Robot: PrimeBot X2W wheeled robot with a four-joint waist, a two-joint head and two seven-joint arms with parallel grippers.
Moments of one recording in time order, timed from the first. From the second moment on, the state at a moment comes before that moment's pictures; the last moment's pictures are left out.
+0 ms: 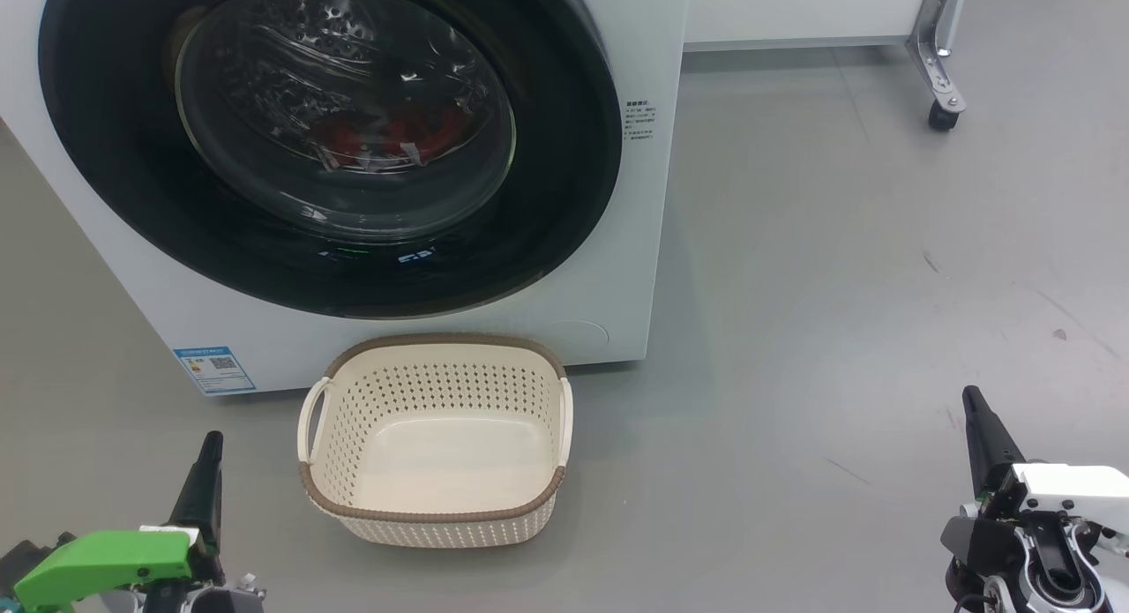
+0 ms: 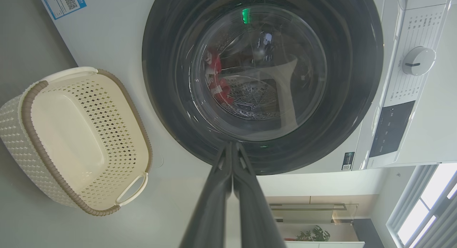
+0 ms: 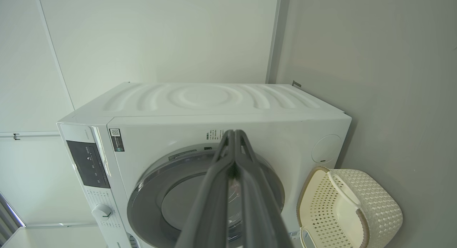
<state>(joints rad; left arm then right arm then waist) -0.05 0.04 0.07 0.27 -1.64 -0.12 0.10 -0.05 -0.04 -0.13 0.27 1.63 0.12 0.10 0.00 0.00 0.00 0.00</state>
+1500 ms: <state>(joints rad) -0.05 0.04 0.07 0.28 -1.64 -0.12 0.10 -0.05 -0.04 -0.13 0.28 1.63 0.12 0.10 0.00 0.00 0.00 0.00</state>
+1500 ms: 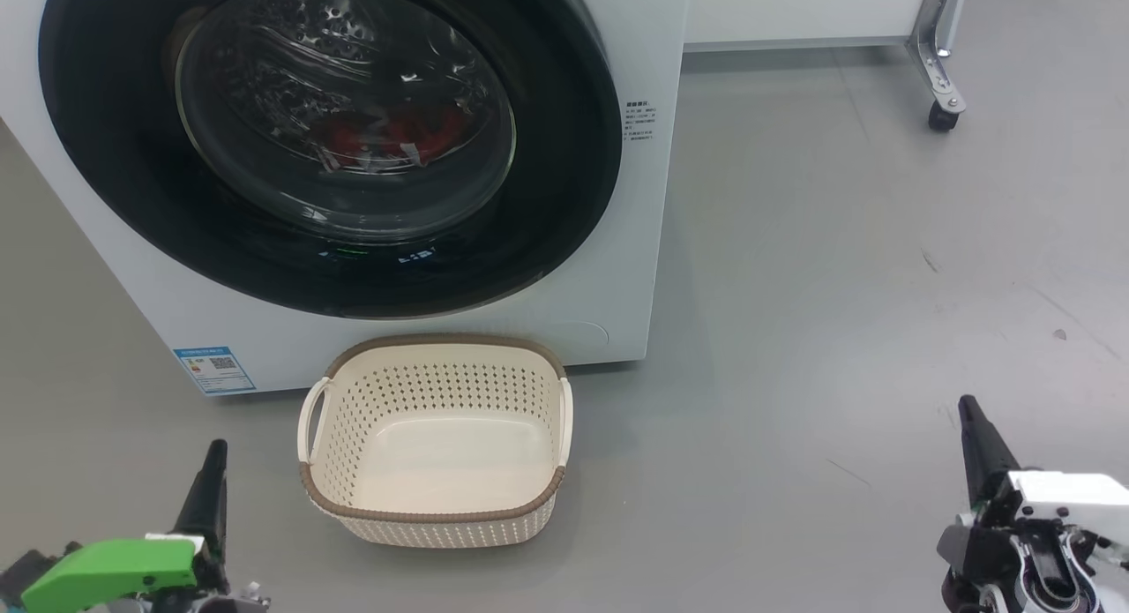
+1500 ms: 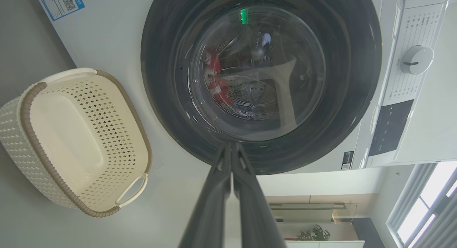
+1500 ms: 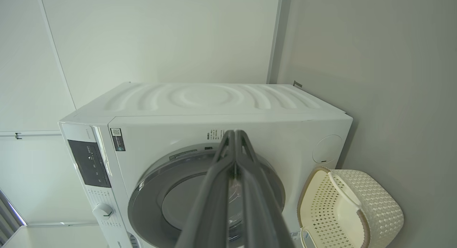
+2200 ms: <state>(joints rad) 0.00 0.02 0.04 0.29 -1.63 -0.12 0.08 0.00 -0.02 -0.12 0.31 1.59 0.12 0.08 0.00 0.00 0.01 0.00</state>
